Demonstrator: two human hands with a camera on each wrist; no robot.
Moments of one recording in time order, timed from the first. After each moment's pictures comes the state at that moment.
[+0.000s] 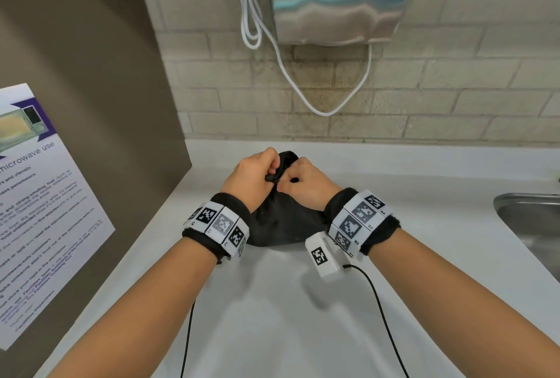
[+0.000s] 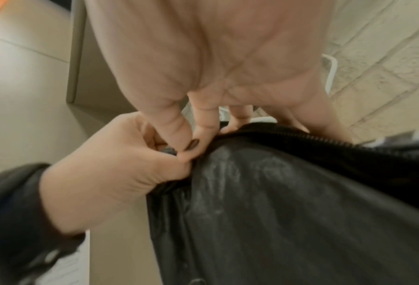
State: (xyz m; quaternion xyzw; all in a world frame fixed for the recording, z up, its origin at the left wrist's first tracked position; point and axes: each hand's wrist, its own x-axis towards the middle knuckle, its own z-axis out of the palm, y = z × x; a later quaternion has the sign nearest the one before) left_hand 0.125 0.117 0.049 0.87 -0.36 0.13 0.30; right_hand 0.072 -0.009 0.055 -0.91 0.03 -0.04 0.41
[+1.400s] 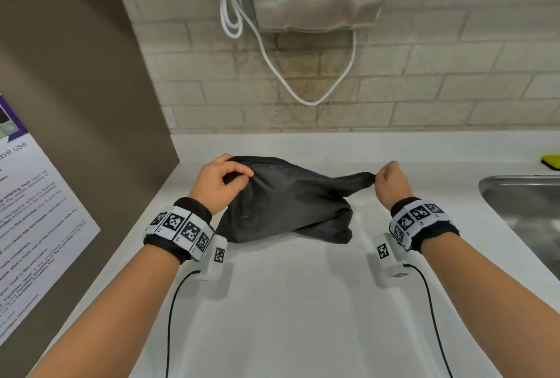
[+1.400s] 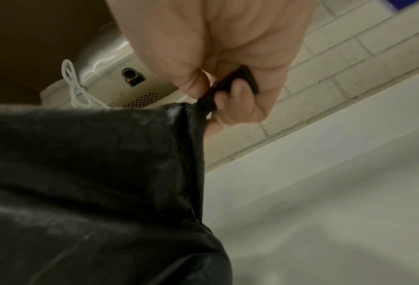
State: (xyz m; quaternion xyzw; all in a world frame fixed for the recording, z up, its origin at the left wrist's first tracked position) left_hand 0.146 0.146 0.020 0.82 -0.33 0.06 0.46; right_hand 0.034 -0.153 -0.010 -0.83 0.31 -0.21 0.41
